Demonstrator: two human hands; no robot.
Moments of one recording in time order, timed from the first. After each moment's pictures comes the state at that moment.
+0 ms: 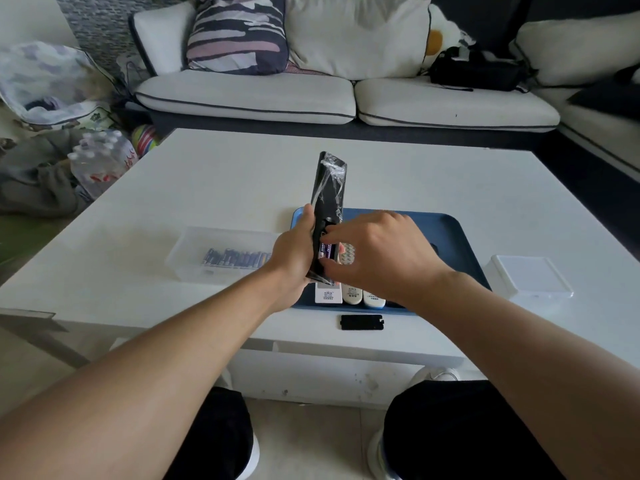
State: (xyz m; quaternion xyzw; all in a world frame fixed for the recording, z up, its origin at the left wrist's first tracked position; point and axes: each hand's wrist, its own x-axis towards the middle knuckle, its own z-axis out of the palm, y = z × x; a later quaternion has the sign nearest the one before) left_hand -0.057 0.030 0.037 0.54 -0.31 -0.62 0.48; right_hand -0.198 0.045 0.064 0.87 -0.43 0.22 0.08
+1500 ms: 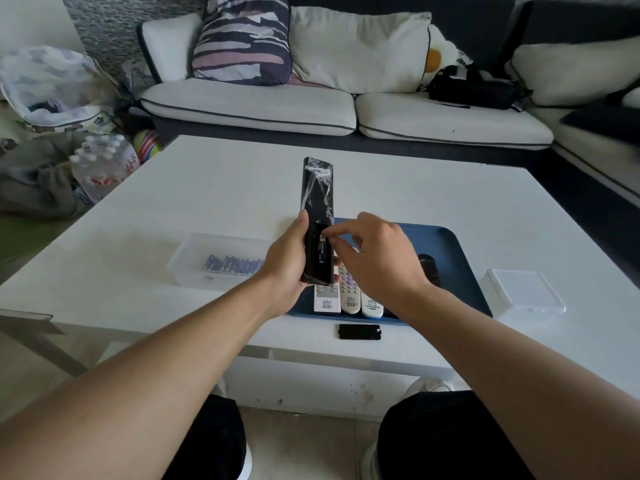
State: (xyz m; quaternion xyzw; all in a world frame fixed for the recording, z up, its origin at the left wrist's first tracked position) left_hand -0.047 0.036 0.039 0.48 -0.33 -0.64 0.50; right_hand -0.188 0.040 0.062 0.76 -0.56 0.30 -0.13
